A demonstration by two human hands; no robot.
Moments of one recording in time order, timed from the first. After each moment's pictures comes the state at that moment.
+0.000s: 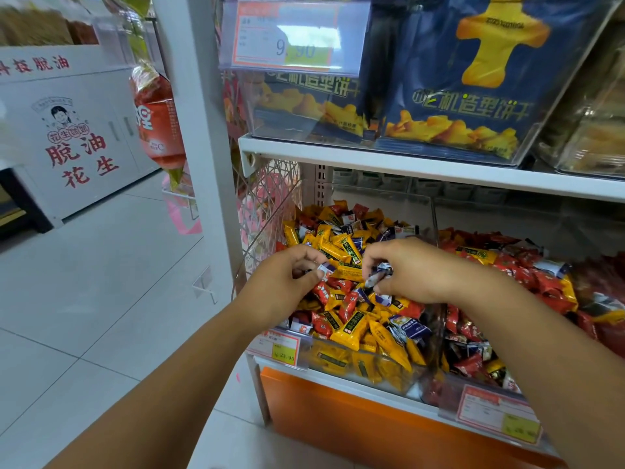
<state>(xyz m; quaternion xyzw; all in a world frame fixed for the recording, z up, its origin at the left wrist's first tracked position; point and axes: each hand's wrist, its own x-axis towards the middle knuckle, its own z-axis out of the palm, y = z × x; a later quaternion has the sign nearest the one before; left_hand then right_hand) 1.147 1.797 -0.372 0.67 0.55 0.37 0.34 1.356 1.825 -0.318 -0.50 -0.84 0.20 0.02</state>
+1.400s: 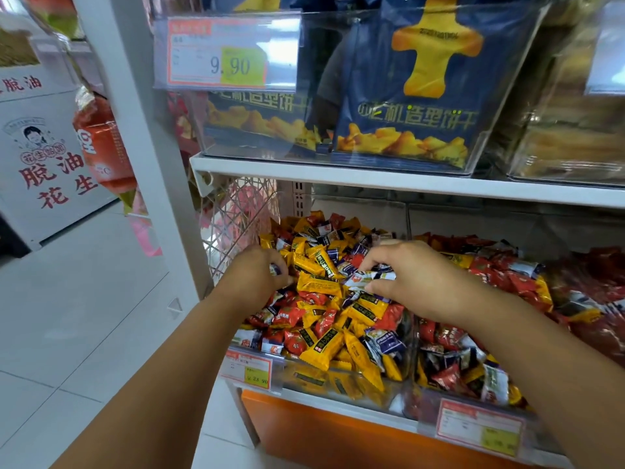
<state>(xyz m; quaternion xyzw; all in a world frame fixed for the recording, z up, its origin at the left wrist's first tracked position) 1.148 1.840 -0.361 0.69 0.67 0.21 0.17 1.388 1.822 -0.324 -0.52 -0.83 0.15 0.13</state>
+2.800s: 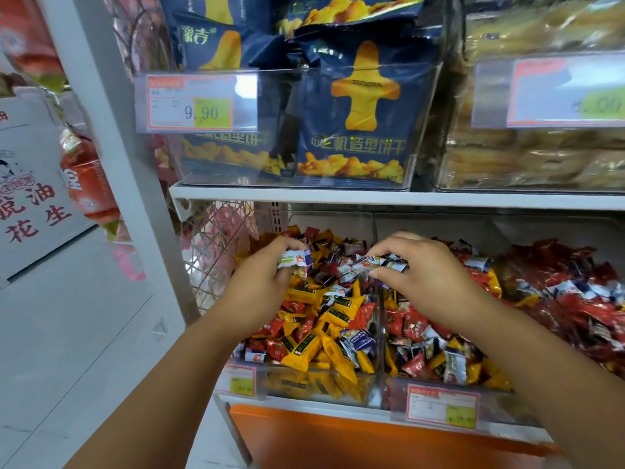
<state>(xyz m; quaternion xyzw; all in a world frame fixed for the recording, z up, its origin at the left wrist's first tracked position) 1.188 1.799 -0.321 0.73 0.56 0.33 0.23 1.422 1.791 -0.314 -0.55 -0.78 0.10 0.29</state>
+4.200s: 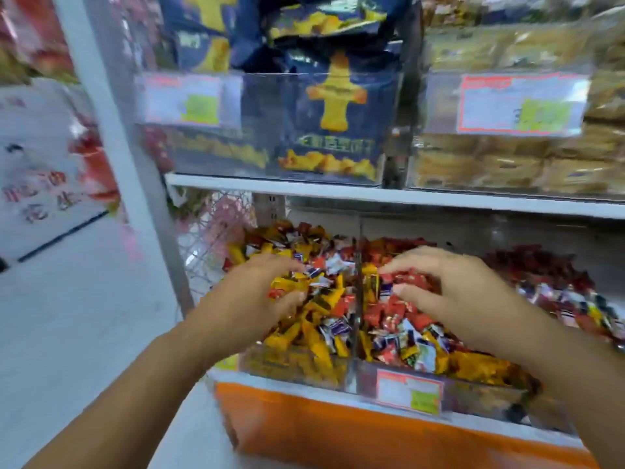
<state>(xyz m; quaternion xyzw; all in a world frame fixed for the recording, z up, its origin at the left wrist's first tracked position) 1.199 1.752 -0.315 0.81 0.54 0.21 0.09 1.462 1.730 -0.282 -0.53 -0.82 0.12 0.21</state>
